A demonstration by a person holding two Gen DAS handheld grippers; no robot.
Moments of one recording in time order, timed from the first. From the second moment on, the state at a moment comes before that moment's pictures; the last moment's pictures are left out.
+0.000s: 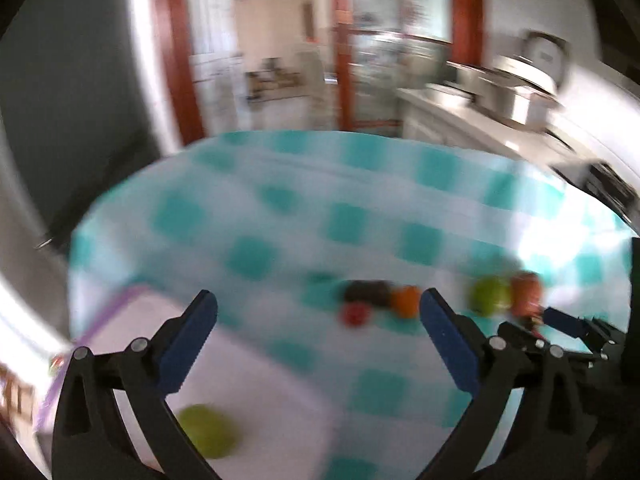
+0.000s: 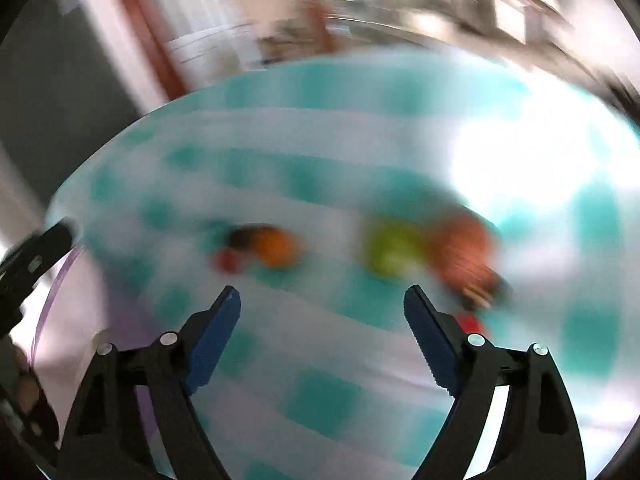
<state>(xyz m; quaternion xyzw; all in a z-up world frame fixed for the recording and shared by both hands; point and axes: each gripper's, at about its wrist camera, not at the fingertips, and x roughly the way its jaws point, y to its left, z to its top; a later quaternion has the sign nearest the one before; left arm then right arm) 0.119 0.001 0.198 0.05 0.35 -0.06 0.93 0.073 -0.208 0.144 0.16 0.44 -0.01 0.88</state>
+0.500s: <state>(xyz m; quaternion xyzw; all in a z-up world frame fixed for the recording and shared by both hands) 0.146 -0.041 0.032 0.03 0.51 -0.13 0.85 0.066 -0.235 0.051 0.05 0.47 -0.05 0.88</state>
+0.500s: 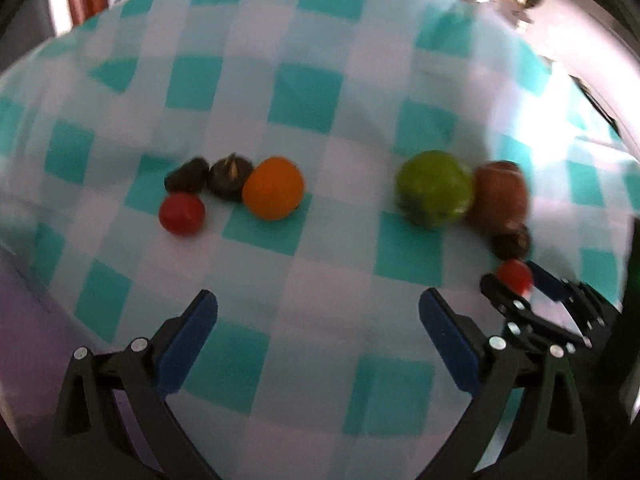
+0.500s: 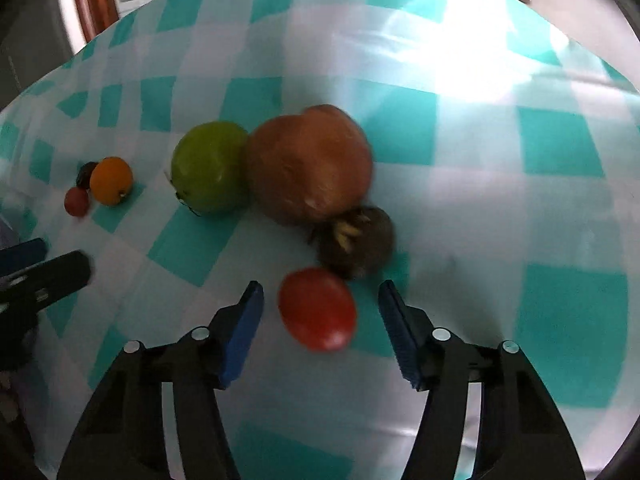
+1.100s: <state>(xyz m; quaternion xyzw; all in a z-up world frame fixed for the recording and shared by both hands) 0.217 -0.054 -0.012 -0.01 0.47 -0.02 0.88 0.041 -0.235 0.043 0.06 0.44 -0.05 0.89</state>
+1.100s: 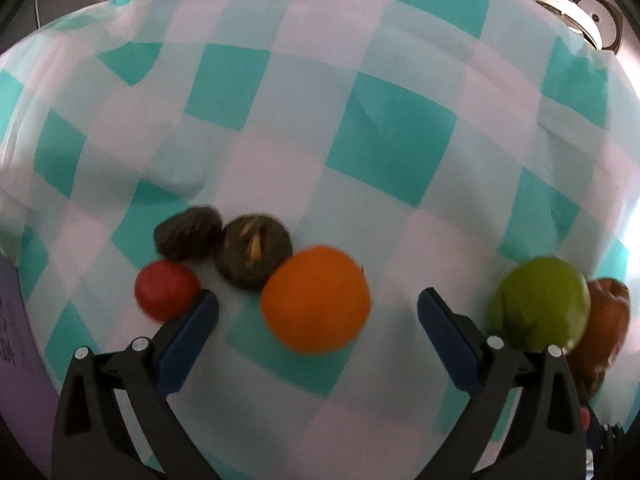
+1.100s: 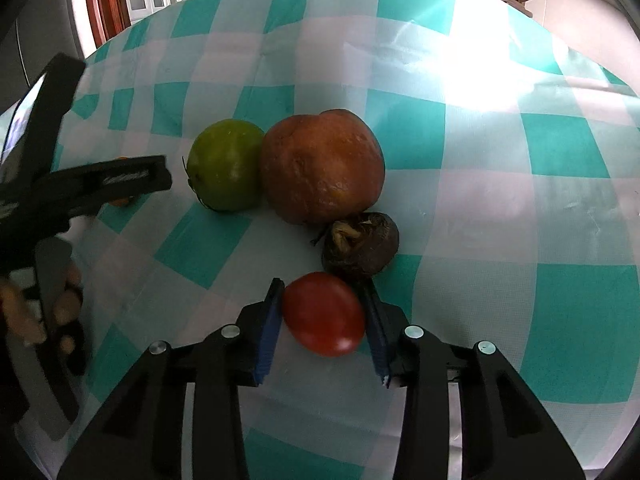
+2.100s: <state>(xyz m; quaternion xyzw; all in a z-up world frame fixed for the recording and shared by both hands) 0.035 -0.001 0.203 0.04 0.41 -0.15 0.90 -0.002 -0.193 0.216 0.10 0.40 -0.02 0.91</state>
